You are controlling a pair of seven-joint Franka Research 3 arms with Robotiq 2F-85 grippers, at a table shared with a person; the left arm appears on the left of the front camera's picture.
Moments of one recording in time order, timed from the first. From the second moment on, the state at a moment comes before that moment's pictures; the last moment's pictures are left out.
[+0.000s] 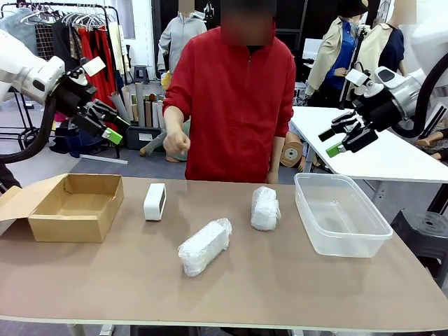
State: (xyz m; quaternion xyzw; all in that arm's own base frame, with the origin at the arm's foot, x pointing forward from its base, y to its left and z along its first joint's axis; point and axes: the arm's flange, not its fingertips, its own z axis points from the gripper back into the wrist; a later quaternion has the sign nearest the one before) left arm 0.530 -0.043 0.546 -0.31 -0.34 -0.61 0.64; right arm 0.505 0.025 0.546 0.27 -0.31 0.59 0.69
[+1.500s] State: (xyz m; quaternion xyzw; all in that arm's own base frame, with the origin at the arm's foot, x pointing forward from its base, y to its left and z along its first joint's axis) left arm 0.530 -0.043 0.546 -0.31 -0.34 -0.61 0.64; right arm 0.505 0.025 0.546 0.27 -0.31 0.59 0.69
